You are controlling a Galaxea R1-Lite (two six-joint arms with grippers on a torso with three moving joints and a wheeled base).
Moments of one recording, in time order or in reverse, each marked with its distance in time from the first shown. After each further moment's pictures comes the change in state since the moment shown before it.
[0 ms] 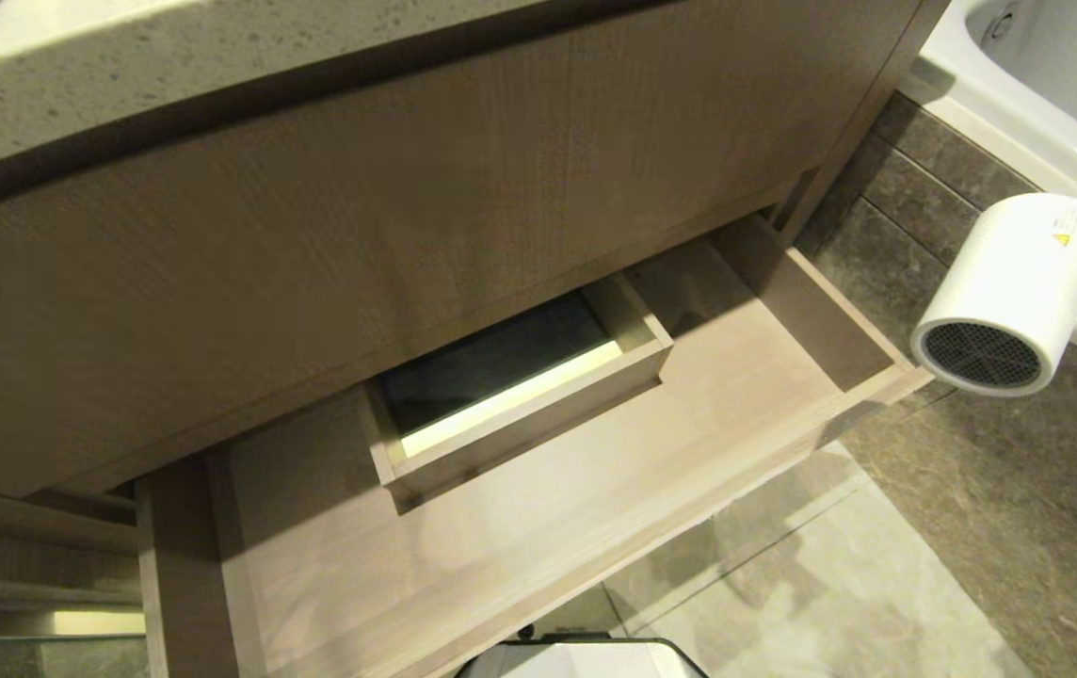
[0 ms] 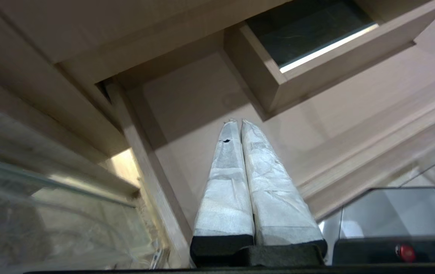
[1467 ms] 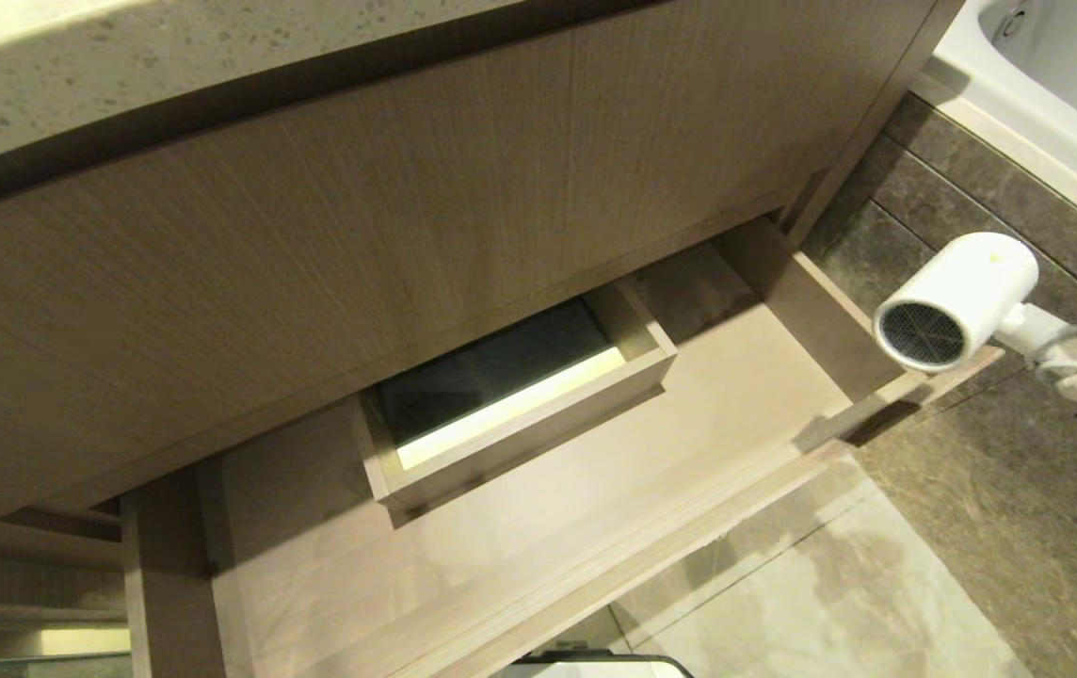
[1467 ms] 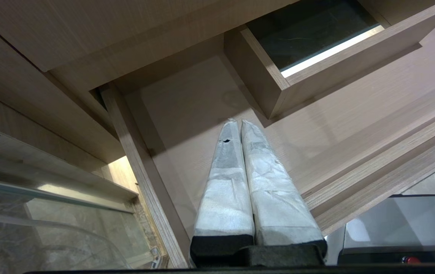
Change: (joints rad) left arm 0.000 0.000 0.000 0.001 0.000 -0.001; right arm -0.050 0.288 -0.120 0.038 -0.002 0.158
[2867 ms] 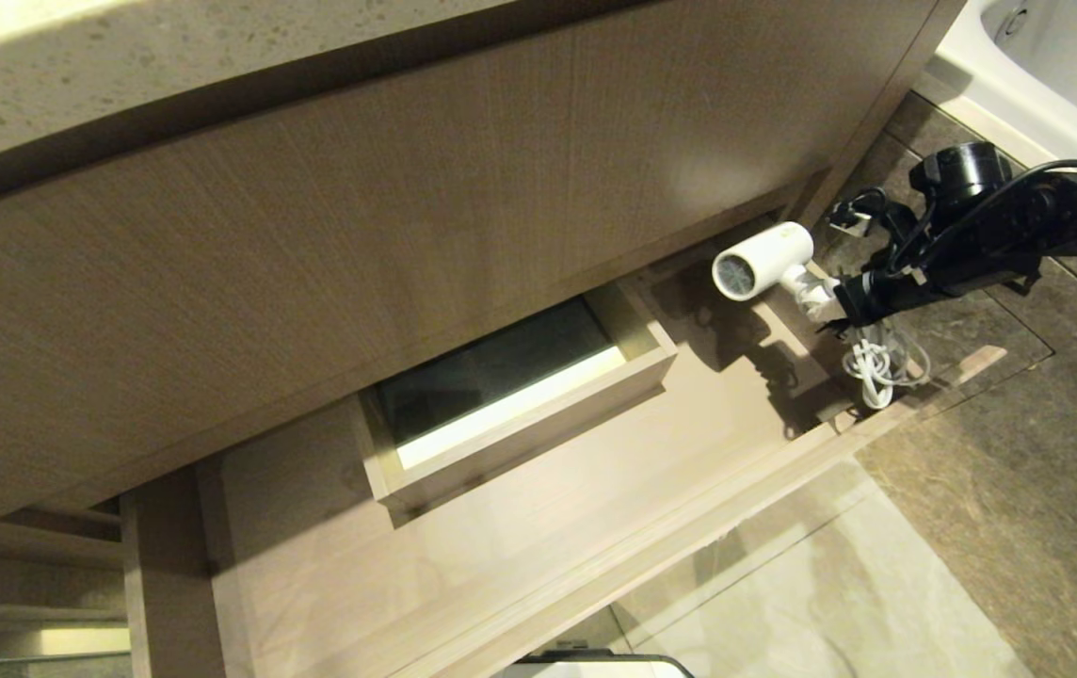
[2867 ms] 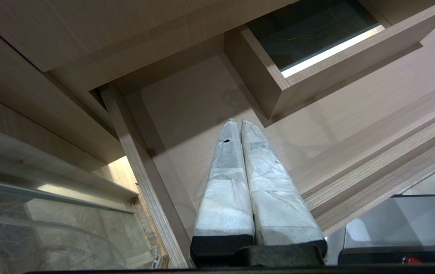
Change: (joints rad) left arm 0.000 0.000 0.000 0.000 0.000 0.001; right arm 0.157 0.699 -0.526 -0.285 0.051 0.187
